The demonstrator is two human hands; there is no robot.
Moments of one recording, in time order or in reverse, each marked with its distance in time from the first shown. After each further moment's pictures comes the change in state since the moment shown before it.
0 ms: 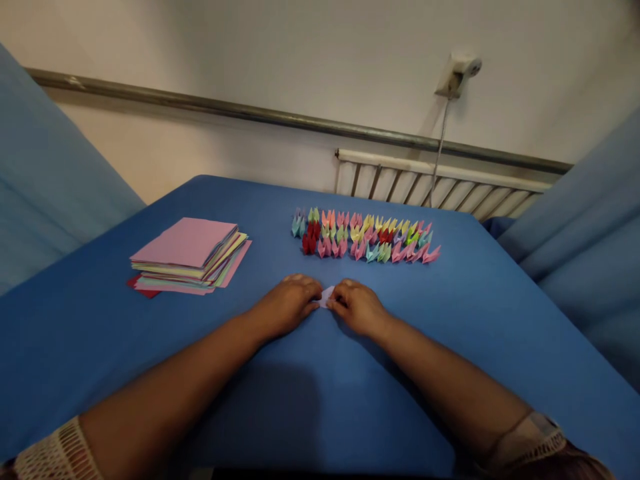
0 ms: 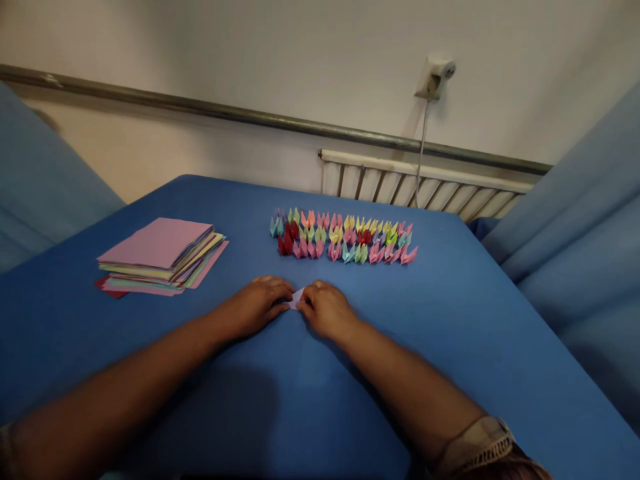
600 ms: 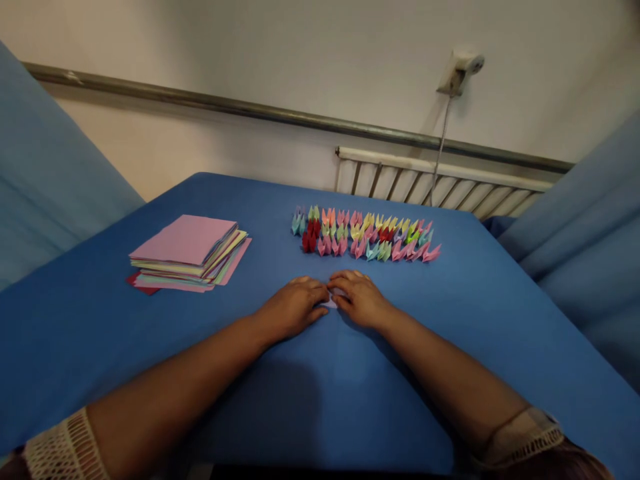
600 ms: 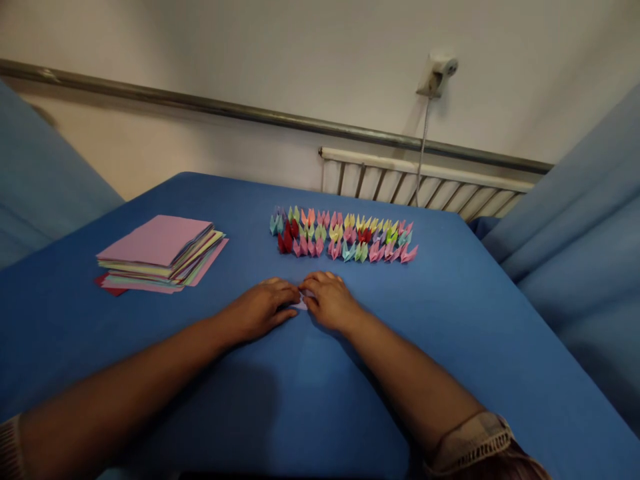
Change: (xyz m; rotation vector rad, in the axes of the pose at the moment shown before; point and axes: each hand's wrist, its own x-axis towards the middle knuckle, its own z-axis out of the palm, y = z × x) left_hand 0.003 0.008 0.006 0.027 -0.015 0.085; right_hand 0.004 0.013 -0.007 -0.088 -0.019 -0.134
